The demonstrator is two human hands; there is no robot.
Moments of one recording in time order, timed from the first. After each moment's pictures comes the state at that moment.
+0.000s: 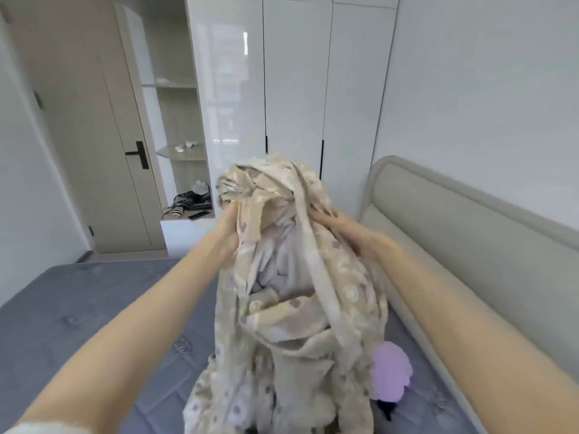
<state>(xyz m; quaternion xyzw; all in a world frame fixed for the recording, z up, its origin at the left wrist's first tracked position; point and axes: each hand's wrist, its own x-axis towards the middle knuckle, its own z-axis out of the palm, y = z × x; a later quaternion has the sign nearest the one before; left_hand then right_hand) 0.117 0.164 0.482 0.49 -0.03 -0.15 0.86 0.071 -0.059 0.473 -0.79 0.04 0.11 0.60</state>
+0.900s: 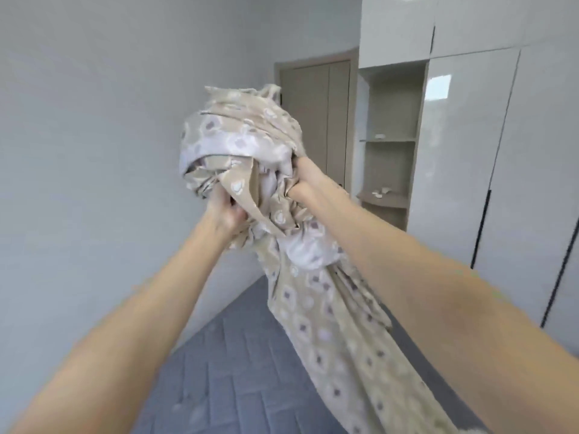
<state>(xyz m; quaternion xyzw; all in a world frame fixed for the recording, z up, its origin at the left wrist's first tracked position) 0.024 0.688 0.626 0.26 -0.05 0.17 0.95 0.108 0.585 0.660 -0.47 -0.16 0.22 0.84</state>
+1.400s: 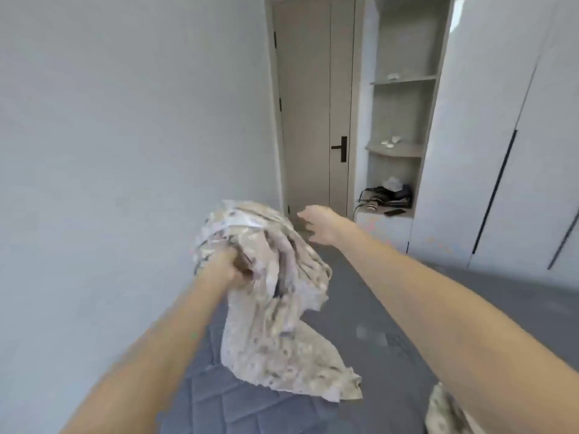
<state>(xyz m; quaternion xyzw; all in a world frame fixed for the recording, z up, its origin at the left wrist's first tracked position) 0.035 0.803 0.448 0.46 0.33 0.04 0.82 0.131 0.640 0.490 -0.64 -0.06 0.28 0.71</state>
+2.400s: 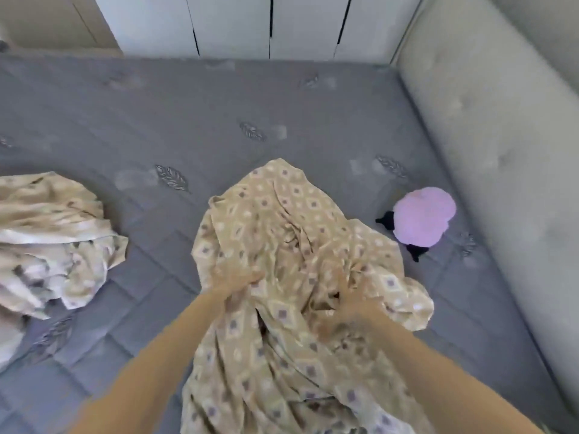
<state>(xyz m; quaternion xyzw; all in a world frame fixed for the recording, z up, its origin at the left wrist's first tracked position) 0.089 0.280 -0.014 0.69 0.28 -0.46 0.48 0.011 0.039 -0.014 -0.82 0.25 0.48 0.18</state>
